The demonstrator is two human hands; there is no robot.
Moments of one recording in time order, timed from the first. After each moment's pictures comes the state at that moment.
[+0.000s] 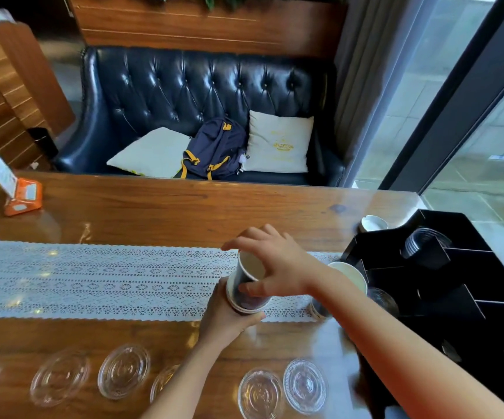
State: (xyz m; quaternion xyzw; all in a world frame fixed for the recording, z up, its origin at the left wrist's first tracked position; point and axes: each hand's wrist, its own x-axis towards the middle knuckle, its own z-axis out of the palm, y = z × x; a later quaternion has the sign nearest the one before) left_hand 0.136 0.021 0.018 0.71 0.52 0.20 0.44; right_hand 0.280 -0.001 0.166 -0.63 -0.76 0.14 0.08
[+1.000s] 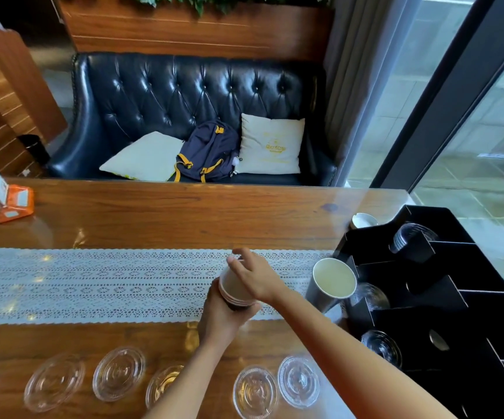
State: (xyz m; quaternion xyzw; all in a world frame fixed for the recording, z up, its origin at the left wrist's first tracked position) left_hand 0.147 0.015 0.011 0.67 0.56 0.24 0.43; right_hand 0.262 0.014 0.078 -0.74 -0.51 0.34 0.26
